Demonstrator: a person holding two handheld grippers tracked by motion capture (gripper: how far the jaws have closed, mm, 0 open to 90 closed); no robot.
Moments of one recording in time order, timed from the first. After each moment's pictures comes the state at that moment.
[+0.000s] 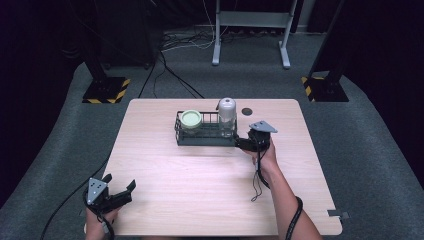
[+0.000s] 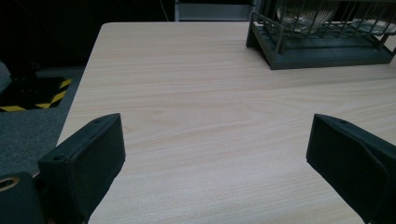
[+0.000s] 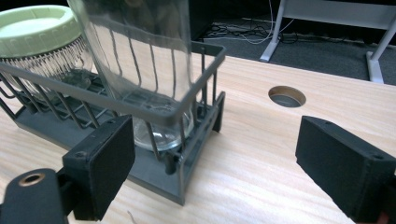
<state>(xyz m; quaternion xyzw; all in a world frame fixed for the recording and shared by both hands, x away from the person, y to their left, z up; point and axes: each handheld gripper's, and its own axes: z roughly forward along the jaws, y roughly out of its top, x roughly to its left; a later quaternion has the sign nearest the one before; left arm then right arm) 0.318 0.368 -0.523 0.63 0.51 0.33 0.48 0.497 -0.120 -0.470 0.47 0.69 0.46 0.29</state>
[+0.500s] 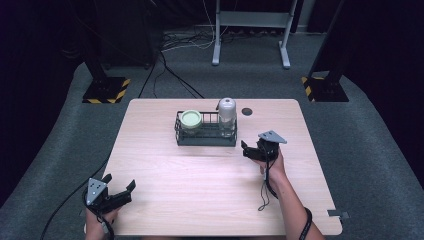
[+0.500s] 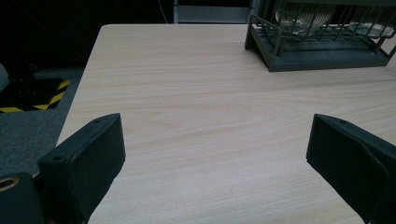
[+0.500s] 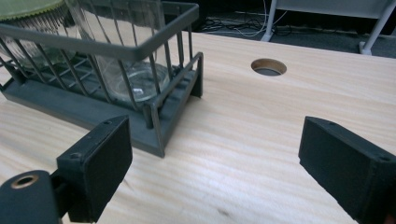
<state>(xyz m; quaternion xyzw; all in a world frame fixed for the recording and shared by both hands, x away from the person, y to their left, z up) 0.317 0.369 -0.523 0.63 0.51 0.33 0.48 0.473 -0.148 -0.491 0.48 0.69 0.46 0.29</state>
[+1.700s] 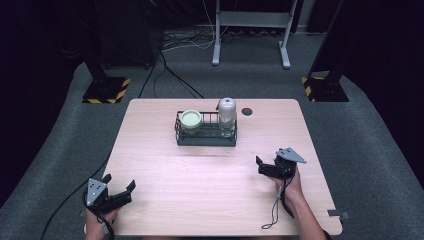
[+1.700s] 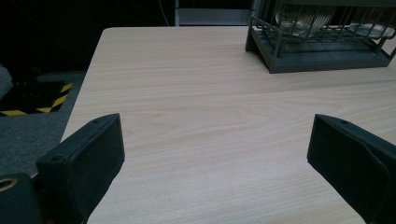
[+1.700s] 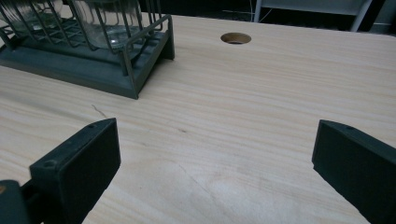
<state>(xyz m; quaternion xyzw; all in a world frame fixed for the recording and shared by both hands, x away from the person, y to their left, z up) 0.316 0.368 -0.523 0.63 0.51 0.34 0.48 0.422 -0.194 -0.510 0.49 0.68 0.45 0.31</state>
